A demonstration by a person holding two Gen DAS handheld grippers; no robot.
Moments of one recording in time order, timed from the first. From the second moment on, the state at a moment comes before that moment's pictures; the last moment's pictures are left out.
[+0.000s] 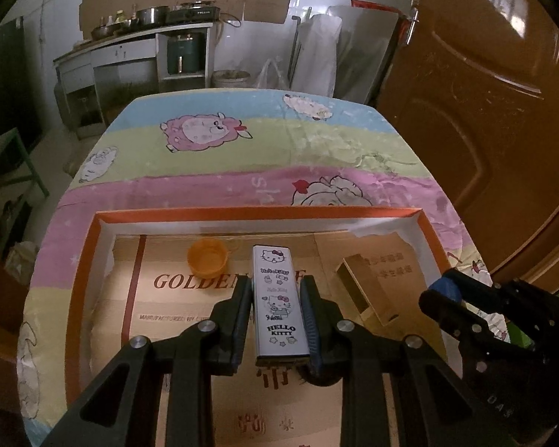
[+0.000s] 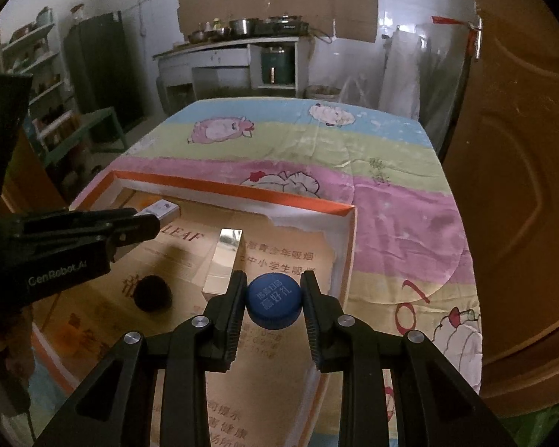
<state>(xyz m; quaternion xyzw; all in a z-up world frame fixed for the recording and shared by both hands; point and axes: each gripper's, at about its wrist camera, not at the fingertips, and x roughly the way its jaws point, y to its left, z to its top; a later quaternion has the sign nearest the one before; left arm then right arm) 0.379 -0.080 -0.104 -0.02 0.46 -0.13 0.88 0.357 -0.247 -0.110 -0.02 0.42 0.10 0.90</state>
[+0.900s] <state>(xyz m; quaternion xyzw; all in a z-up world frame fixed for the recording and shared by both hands) 0.390 -0.083 -0.130 -0.02 0.49 -0.14 0.86 0.372 -0.241 -0.135 -0.04 0.46 0.11 0.88</state>
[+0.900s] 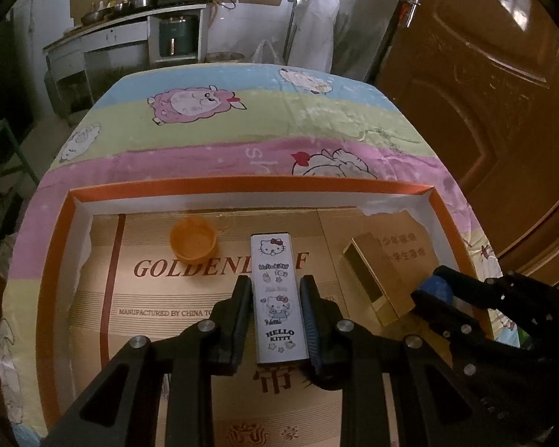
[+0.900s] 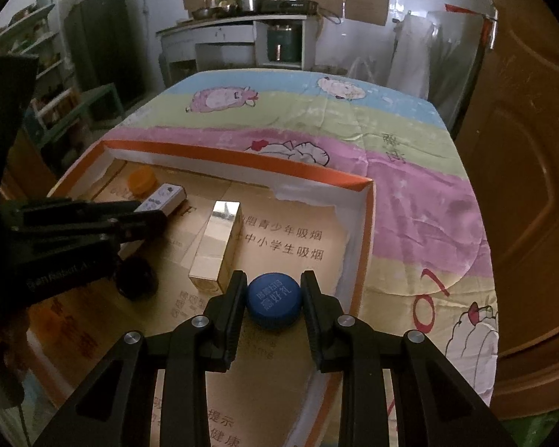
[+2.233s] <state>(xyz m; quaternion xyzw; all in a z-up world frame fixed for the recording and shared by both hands) 0.341 -0.059 -0.072 -0.06 0.43 -0.15 0.89 0.345 -0.235 -0.116 -0.05 0.45 0.11 0.89</state>
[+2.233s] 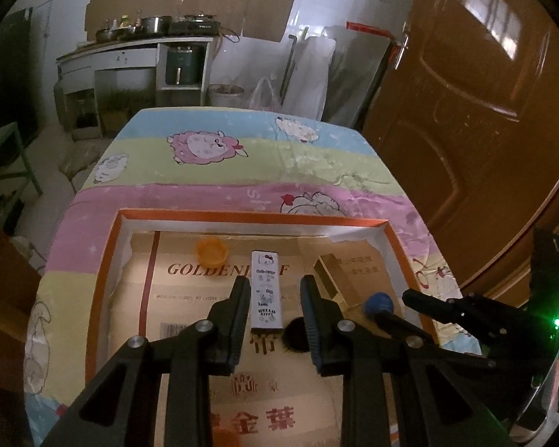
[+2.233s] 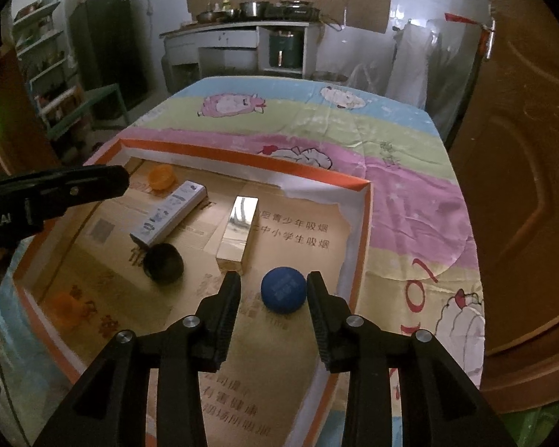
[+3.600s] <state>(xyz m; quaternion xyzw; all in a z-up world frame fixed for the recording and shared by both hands) 0.188 -0.022 -0.044 -0.01 0.36 -0.07 0.93 0.184 -0.190 -0.066 -0.01 0.39 0.05 0.92</state>
